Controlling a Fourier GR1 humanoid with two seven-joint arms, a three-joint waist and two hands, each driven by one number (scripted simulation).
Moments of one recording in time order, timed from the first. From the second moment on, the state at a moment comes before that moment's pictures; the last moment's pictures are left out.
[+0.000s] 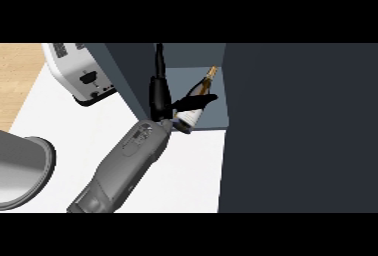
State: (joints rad) left arm -0.78 0.00 -0.36 -0.80 0.30 0.81 -0.36; right arm 0.51 -0.09 0.23 -2.42 -0.27 0.35 0.14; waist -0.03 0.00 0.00
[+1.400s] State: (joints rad) left arm -0.12 0.31 -0.53 -1.73 0.30 0.57 -0.23; right arm 0.45 -0.16 0.20 -2.43 -0.21 0.26 0.20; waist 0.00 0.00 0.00
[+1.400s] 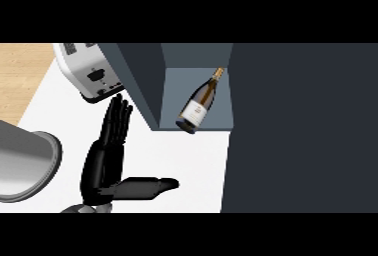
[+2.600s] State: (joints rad) left arm 0.19 0.56 -0.24 -1.88 0.55 0.08 -0.36; right arm 0.43 -0.29 0.31 -2.42 -0.21 0.46 0.20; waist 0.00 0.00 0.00
